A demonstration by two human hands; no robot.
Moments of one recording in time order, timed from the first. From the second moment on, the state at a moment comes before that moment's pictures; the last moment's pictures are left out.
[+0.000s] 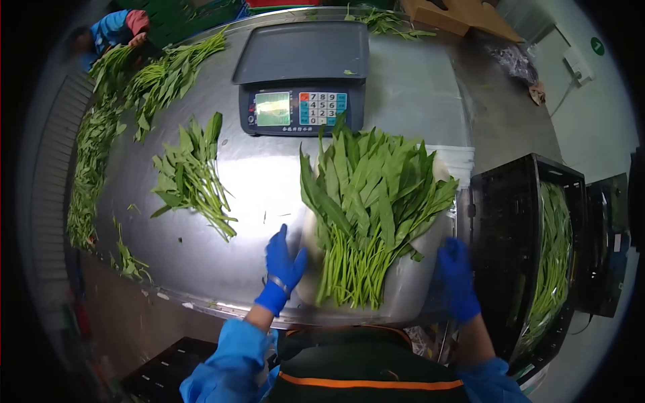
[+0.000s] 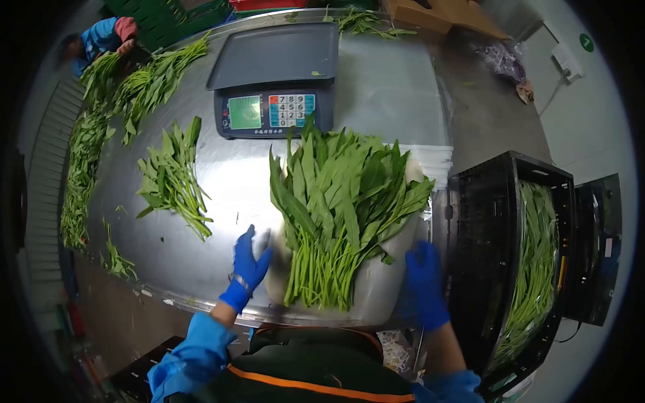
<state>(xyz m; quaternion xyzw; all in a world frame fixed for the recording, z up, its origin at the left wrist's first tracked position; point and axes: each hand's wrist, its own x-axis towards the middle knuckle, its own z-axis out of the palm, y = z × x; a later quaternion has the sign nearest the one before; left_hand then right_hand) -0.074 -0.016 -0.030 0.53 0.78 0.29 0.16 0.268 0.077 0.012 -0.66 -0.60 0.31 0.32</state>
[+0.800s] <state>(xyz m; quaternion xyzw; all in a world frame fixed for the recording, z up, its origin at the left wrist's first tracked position) -0.098 0.001 0.009 0.86 0.48 0.00 0.14 0.071 0.056 0.058 -0.35 -0.42 0.80 0.23</state>
